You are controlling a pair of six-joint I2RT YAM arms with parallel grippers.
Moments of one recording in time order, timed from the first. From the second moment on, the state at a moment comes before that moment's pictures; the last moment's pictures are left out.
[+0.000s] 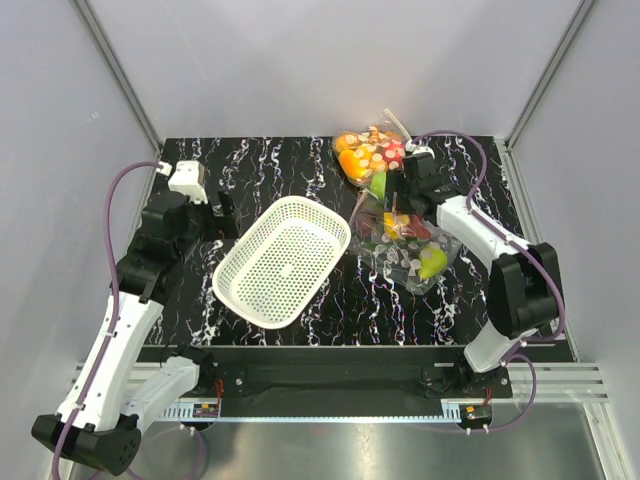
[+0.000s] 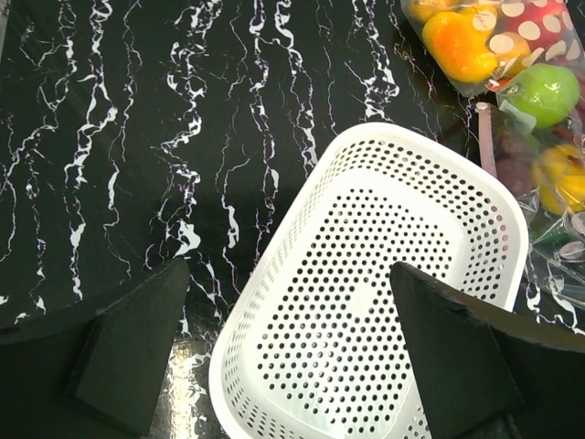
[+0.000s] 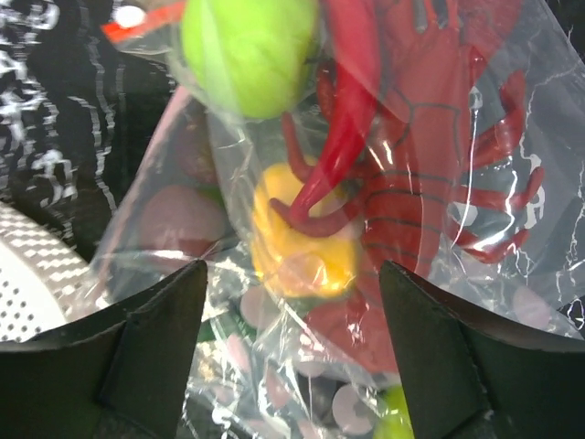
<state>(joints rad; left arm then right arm) -0.27 0.87 1.06 -0.59 -0.10 -0.20 0.33 1.63 1.25 -0.38 0.17 0.30</state>
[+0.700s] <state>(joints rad) -0.27 0.87 1.04 -0.57 -0.03 -0.20 0.34 1.64 1.32 -0.45 0.27 0.22</state>
